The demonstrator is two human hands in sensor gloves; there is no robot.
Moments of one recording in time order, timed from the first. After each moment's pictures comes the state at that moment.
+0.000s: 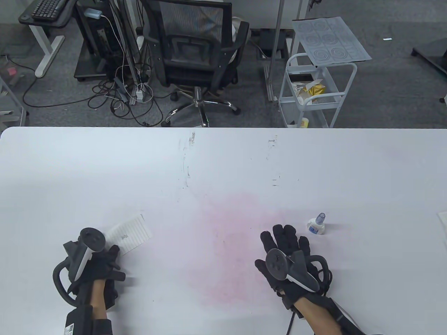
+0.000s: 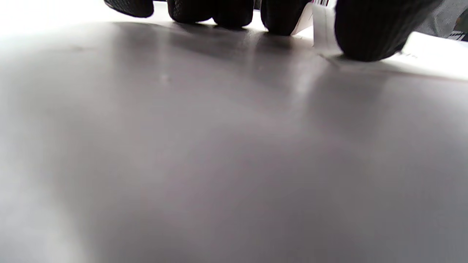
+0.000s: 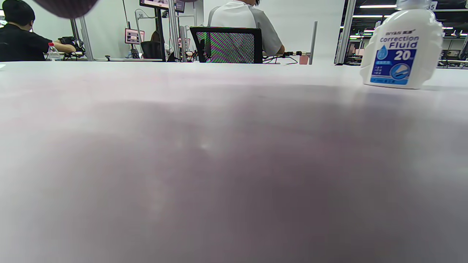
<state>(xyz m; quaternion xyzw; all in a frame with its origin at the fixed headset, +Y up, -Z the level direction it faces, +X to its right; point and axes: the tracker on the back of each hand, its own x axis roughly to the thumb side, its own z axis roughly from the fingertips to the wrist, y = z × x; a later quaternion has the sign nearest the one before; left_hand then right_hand) -0.369 -0.773 -0.270 -0.13 0.28 0.10 0.95 0.133 -0.747 -0.245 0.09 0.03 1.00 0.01</state>
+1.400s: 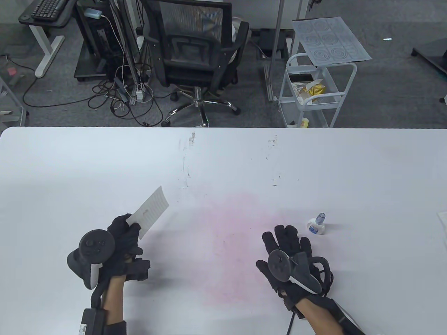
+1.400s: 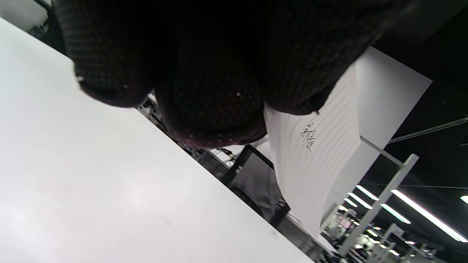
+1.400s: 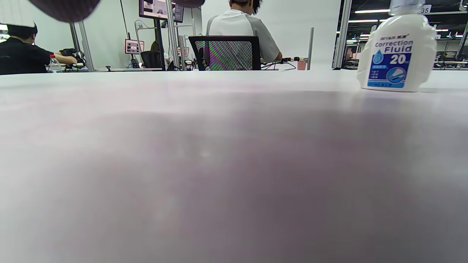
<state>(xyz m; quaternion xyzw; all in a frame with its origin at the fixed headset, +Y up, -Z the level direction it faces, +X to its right) -0.295 -0.700 -0.266 0.17 0.11 0.34 0.92 0.137 -0.749 -0.244 0.09 0.01 1.00 0.03</state>
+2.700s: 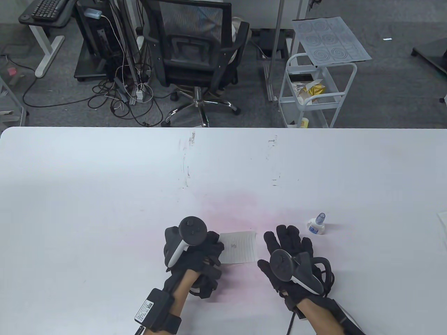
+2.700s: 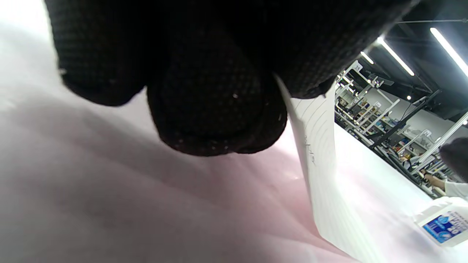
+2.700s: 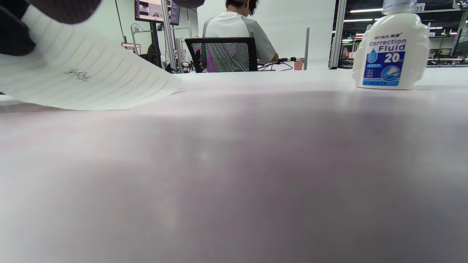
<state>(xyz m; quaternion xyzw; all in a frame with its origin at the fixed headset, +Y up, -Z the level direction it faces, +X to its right) -0.119 -0.755 -0.302 -0.12 -0.03 0.29 0.95 0.141 -0.749 -0.243 0.08 0.01 1.00 0.04</state>
